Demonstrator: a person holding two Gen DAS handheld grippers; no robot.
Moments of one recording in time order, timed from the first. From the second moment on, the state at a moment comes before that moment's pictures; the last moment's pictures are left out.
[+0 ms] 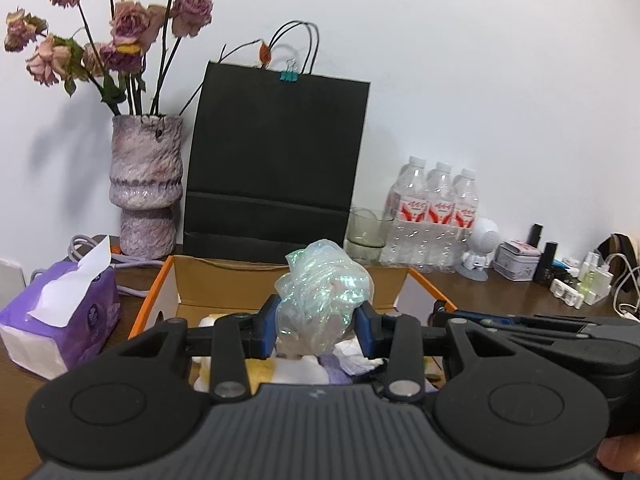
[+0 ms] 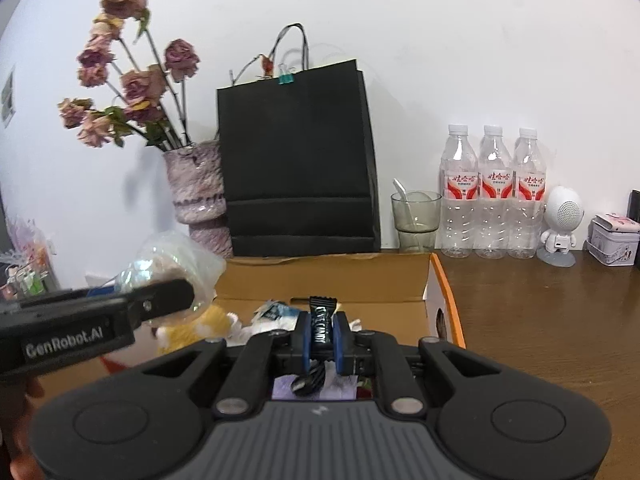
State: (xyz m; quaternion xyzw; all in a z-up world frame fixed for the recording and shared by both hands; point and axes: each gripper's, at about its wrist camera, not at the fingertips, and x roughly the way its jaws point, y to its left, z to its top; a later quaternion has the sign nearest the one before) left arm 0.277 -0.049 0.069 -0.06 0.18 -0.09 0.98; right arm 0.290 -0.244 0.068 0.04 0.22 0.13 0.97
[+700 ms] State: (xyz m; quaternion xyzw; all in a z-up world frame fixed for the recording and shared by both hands) left arm 0.320 -0.039 0.047 -0.05 0.21 0.00 0.98; right arm 0.330 -0.246 0.056 0.06 0.24 0.12 0.96
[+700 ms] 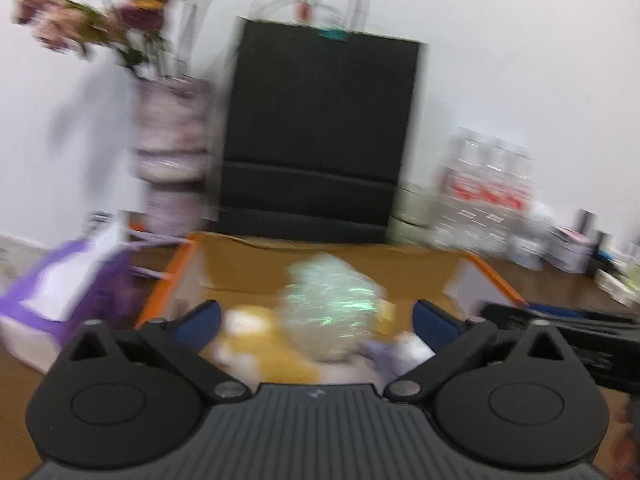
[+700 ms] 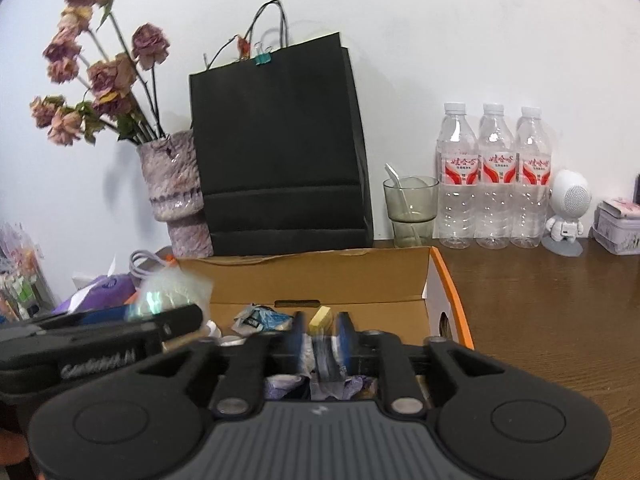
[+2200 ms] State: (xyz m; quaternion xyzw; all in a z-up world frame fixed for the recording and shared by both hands) left arm 0.251 -0.067 0.056 -0.03 0.23 -0.03 0.97; right arm 0.259 -0.283 0.059 0.03 0.26 0.07 0.96
